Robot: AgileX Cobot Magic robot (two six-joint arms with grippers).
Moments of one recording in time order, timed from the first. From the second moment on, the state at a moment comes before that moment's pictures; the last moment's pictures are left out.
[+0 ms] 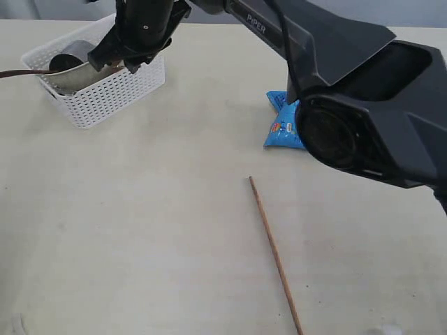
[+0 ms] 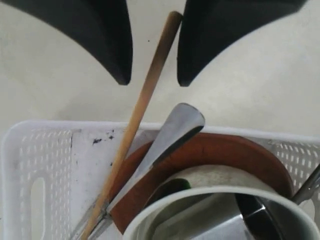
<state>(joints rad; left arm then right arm) 0.04 0.00 -0.07 0.05 0.41 -0.07 0.78 2.51 -2.51 0.00 1.16 -0.10</state>
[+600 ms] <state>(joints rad) 0.04 0.00 -0.07 0.05 0.41 -0.07 0.77 2.51 -2.51 -0.01 1.15 -0.11</state>
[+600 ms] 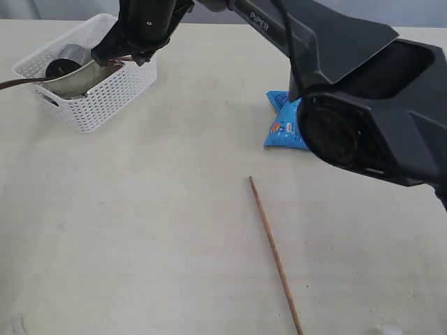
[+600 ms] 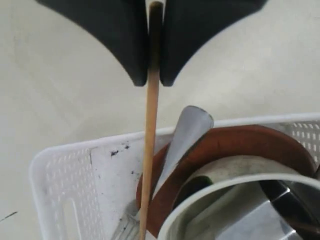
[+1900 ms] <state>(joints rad) 0.04 0.00 -0.07 0.05 0.41 -0.07 0.84 1.99 -2.39 -0.15 1.22 0.15</state>
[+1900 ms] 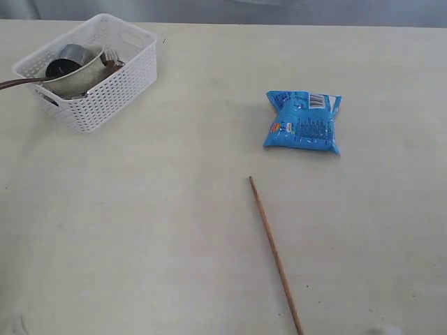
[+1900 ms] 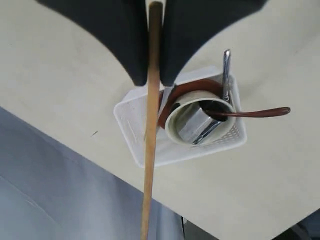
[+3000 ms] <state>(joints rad) 0.04 0.00 -0.07 0.05 0.41 -0.07 1.13 0.88 -0.52 -0.48 0.99 1.12</state>
